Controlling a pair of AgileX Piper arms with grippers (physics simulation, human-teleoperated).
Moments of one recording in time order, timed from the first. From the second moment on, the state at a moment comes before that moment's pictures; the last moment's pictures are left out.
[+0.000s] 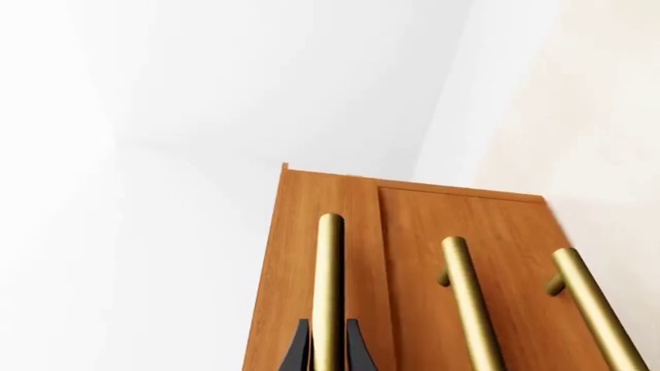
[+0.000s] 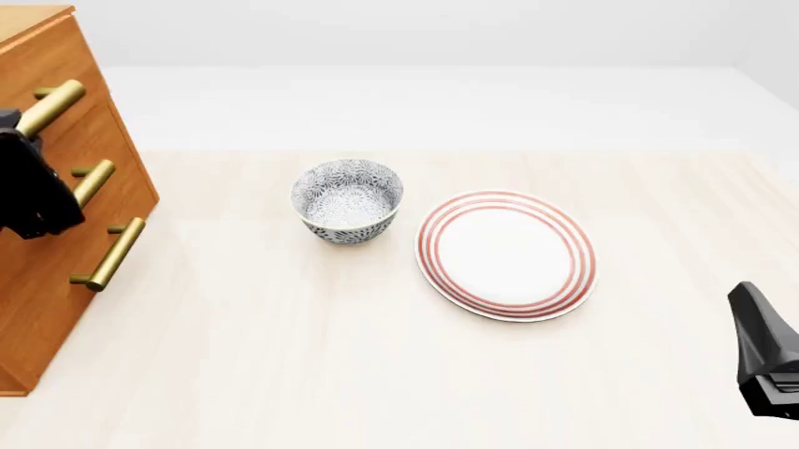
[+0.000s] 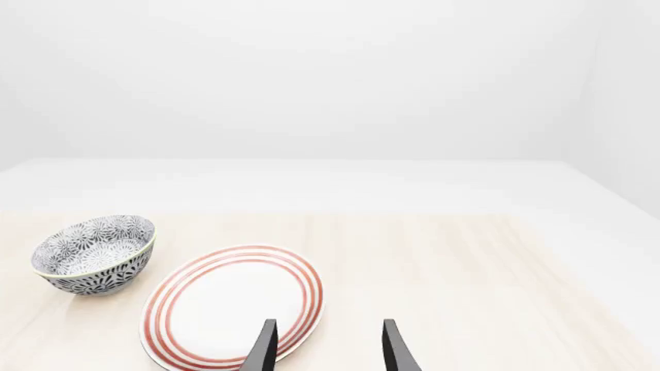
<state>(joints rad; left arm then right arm) 0.23 1.23 -0.48 -0.66 1.44 0.00 0.02 0.00 -0.01 -0.01</state>
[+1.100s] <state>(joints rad) 0.07 1.22 -0.42 -0.76 1.49 0.00 0.02 0.00 -0.01 -0.01</state>
